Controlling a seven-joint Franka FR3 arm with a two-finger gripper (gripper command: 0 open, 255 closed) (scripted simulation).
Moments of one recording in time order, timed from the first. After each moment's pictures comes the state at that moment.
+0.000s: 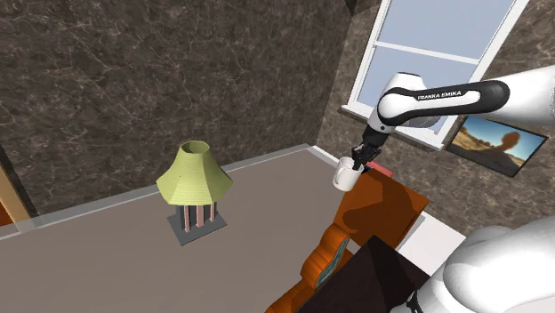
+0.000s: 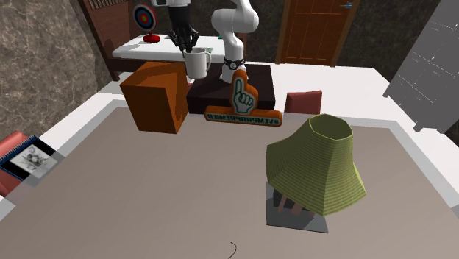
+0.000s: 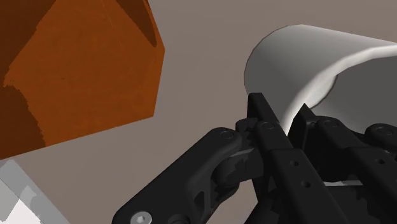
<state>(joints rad) -0.15 -0.43 -0.26 -2.47 -0.04 2.09 -0.09</state>
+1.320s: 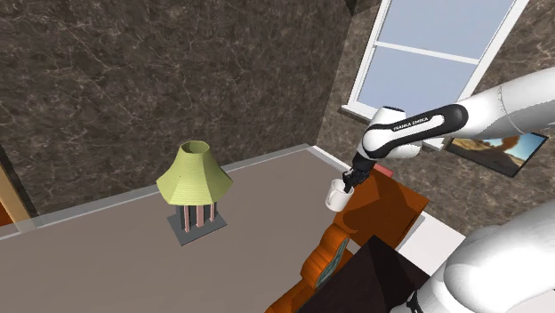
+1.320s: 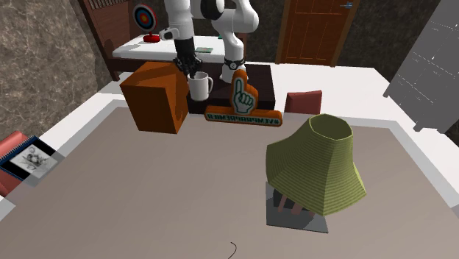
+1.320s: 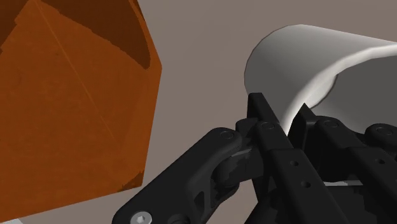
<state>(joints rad) -0.13 -0.28 -0.29 -2.62 -0.01 2.40 -0.13</state>
